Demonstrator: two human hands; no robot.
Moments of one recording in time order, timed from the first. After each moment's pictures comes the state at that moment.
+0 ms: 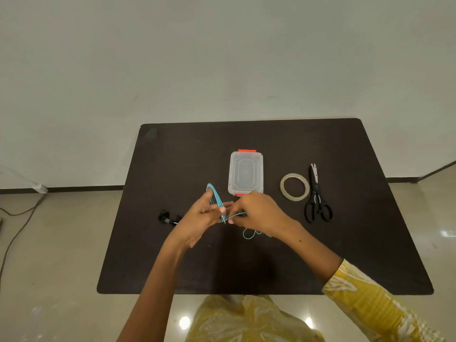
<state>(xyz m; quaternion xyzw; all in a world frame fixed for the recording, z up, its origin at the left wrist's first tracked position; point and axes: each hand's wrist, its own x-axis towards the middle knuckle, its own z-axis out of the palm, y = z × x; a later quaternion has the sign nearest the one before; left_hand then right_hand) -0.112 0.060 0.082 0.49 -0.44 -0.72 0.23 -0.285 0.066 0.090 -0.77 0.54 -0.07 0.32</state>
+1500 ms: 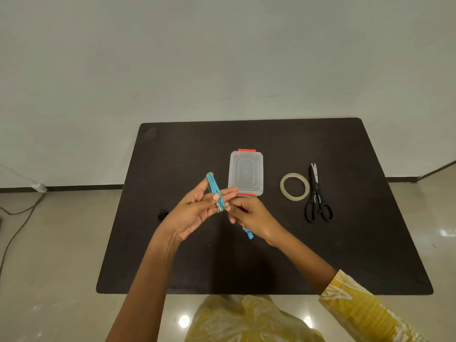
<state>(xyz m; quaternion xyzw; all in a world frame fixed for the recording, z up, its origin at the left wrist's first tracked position) -0.099 0.043 0.088 0.34 -0.35 -0.82 0.31 -0.274 0.080 0.073 -0.54 0.55 -0.27 0.57</state>
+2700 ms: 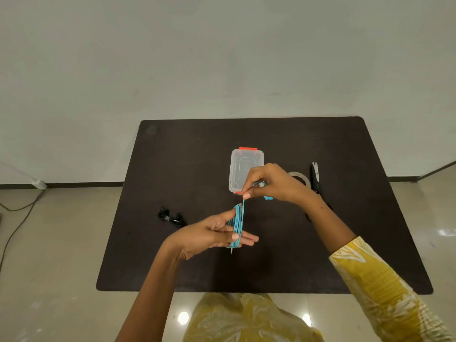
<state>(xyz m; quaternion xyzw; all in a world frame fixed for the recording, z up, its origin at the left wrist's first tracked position) -0.106 0.072 0.085 0.30 -0.50 -0.81 0.03 -0.330 0.024 0.108 -0.71 0.49 -0.17 0.47</state>
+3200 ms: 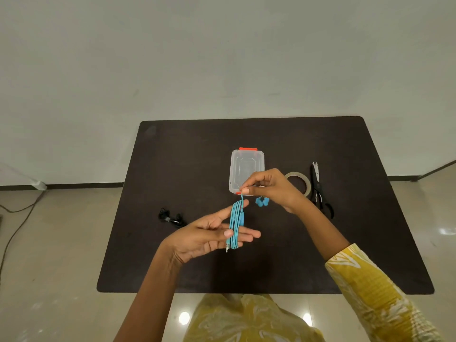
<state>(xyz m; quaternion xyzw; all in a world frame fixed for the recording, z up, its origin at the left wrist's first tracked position) -0.098 0.074 0.087 0.20 -0.39 -0.89 0.13 -0.327 0.034 0.082 -0.56 0.52 -0.30 0.56</state>
